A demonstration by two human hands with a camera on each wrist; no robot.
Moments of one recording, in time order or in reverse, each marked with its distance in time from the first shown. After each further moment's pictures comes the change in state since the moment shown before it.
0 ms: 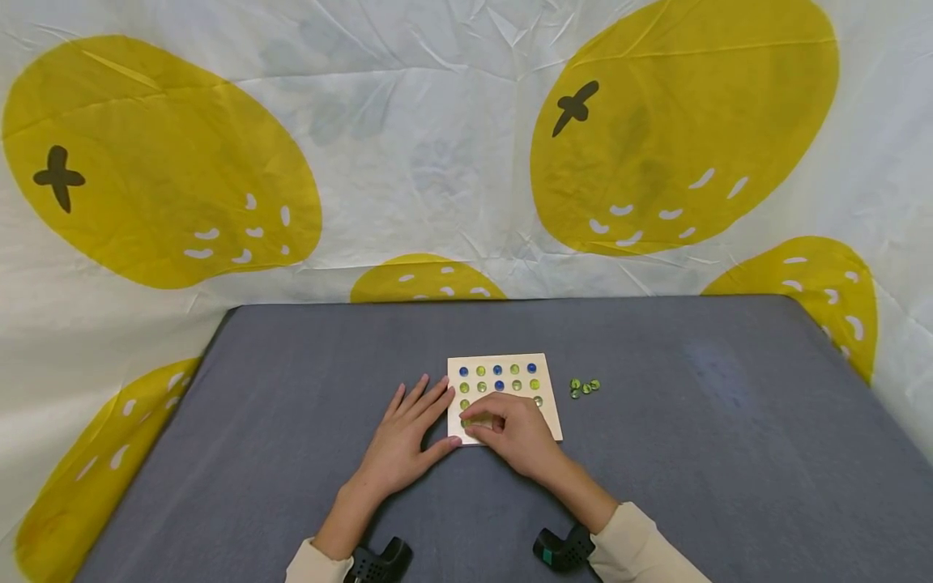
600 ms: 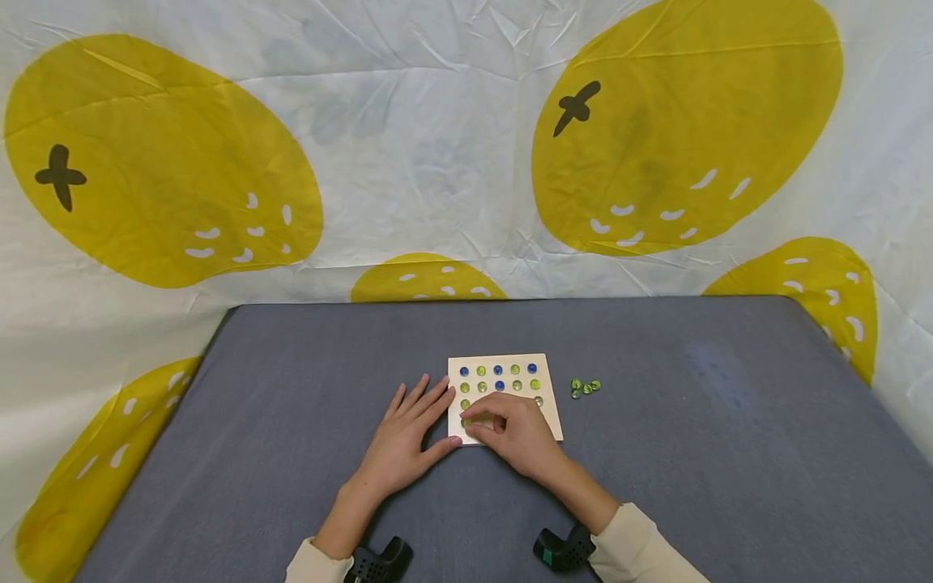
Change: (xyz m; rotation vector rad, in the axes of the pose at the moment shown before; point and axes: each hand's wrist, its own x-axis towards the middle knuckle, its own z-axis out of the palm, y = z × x) left_hand 0.000 0.001 -0.001 -0.007 0.005 0.002; right_hand -0.001 -0.002 -0.001 0.007 0.000 0.001
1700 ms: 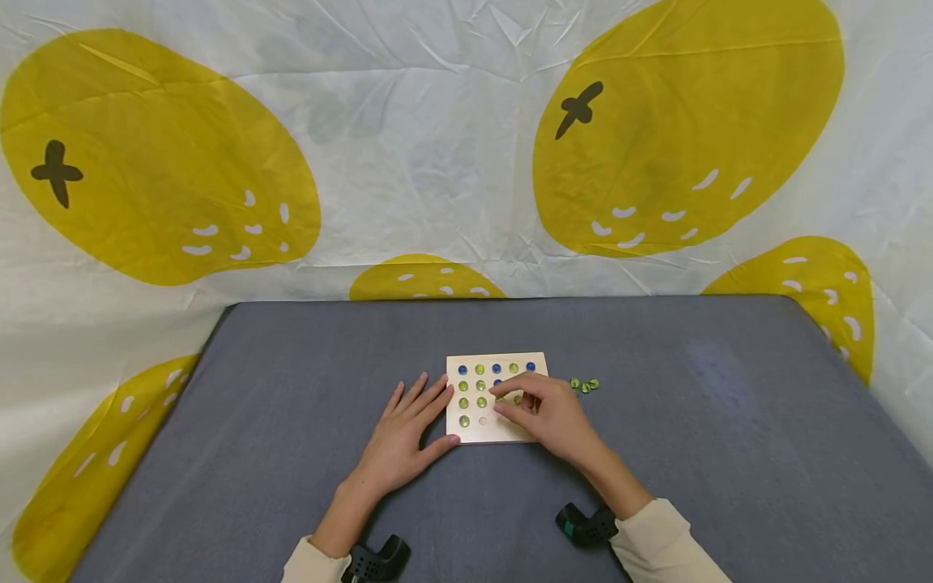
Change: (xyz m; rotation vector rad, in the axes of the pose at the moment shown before) left_hand 0.000 0.000 0.000 0.007 -0.025 -0.017; right_hand 0.000 0.008 -0.046 0.052 0.021 0.058
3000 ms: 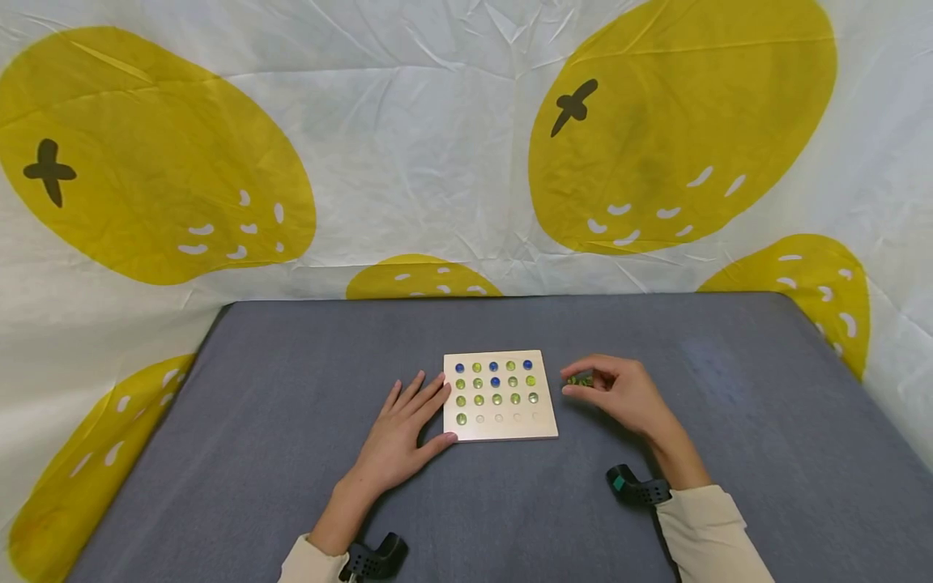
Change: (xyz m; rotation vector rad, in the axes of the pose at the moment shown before) left_hand 0.001 0.001 -0.001 0.001 0.024 0.026; right_hand -0.013 0.022 -0.083 -0.035 0.017 0.118
